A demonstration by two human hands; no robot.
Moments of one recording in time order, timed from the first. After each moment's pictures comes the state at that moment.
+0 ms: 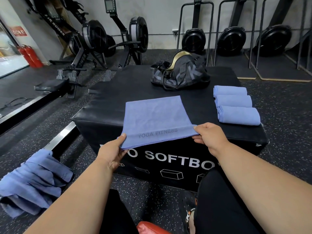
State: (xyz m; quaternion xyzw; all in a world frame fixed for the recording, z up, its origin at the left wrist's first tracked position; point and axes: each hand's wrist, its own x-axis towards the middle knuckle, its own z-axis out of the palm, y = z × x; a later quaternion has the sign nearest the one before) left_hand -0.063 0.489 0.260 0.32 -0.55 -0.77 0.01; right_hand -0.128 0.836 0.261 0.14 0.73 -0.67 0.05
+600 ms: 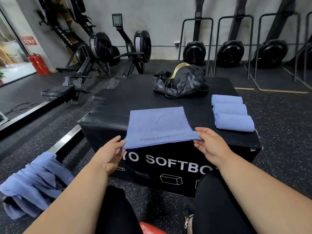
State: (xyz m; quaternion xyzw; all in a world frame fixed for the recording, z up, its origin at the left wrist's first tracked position) left_hand -0.028 0.488 0.300 0.28 -0.50 -0.82 0.00; right_hand -0.087 0.832 0.291 0.13 0.61 -0.78 0.08
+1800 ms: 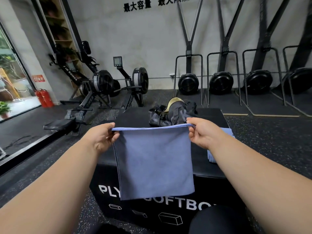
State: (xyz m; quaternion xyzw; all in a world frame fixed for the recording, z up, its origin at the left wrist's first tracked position) left_hand -0.119 0.500 0.483 0.23 -0.58 -0.78 0.09; right_hand -0.157 0.829 0.465 0.12 0.54 -0.83 0.10
